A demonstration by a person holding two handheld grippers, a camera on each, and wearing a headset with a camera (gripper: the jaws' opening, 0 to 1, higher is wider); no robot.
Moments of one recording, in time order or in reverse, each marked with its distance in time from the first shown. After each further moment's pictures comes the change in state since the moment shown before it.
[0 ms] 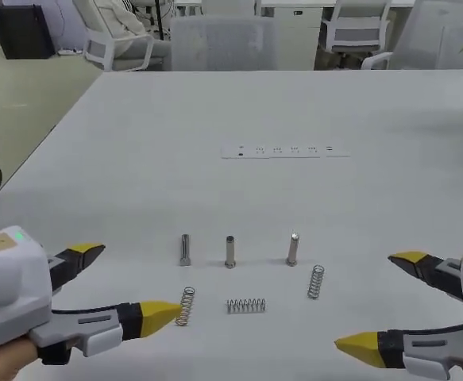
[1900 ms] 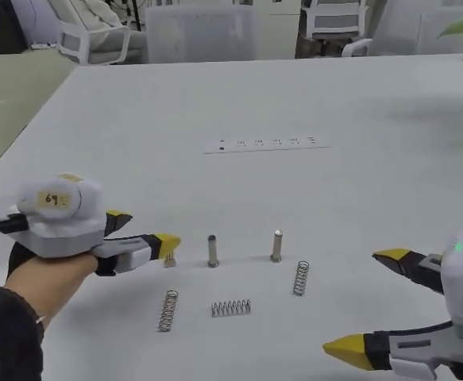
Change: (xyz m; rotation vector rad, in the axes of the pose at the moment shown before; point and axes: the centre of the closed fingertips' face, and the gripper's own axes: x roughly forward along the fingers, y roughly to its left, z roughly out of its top) left arm 0.099 0.048 0.010 0.004 0.140 0.107; right arm 0.002 -0.001 -0.009 -0.003 0.034 0.003
